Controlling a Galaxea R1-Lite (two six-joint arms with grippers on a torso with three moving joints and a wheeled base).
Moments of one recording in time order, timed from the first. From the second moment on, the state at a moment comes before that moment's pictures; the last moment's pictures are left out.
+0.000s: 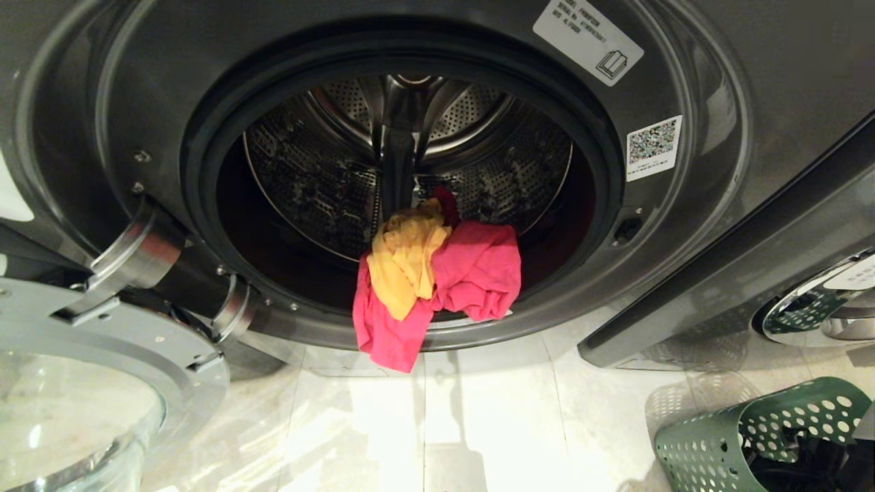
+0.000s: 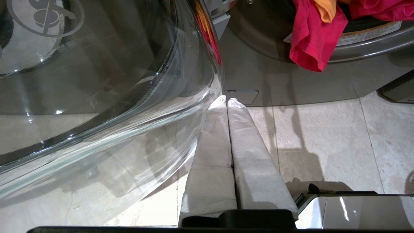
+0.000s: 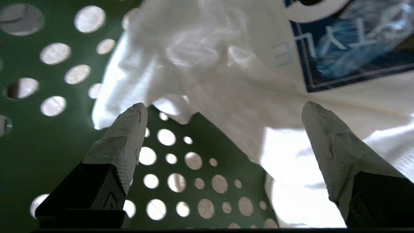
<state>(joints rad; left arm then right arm) 0.00 0.00 0.00 0.00 0.00 0.00 -0.71 3.01 -1.07 -1.12 0.65 0.29</state>
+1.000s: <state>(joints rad) 0.00 0.00 0.00 0.00 0.00 0.00 -0.57 3.07 -1.14 -1.22 0.64 0.40</state>
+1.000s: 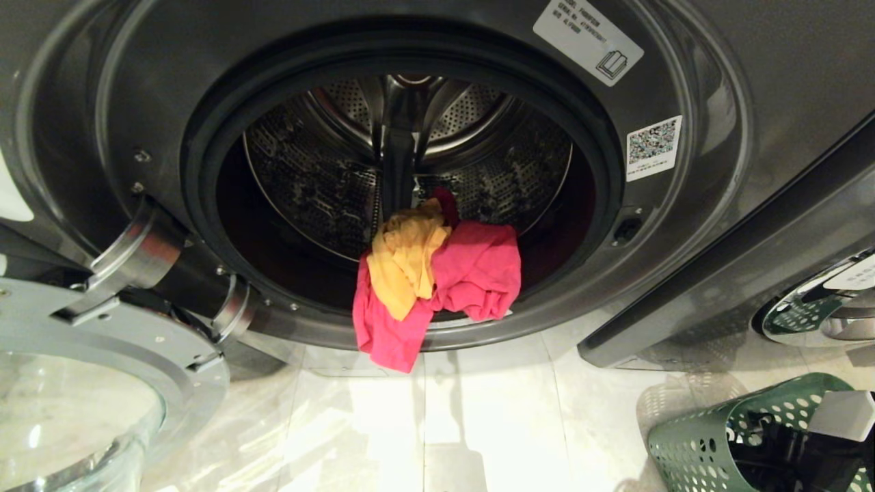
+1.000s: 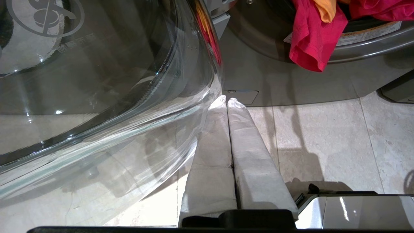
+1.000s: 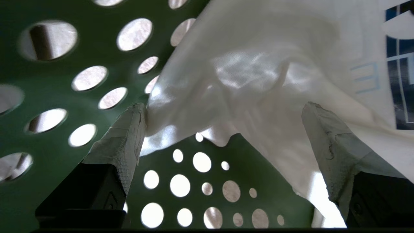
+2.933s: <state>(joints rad) 0.00 0.00 0.00 0.00 0.00 0.00 -0.52 3.07 -1.14 -1.12 0.27 0.39</state>
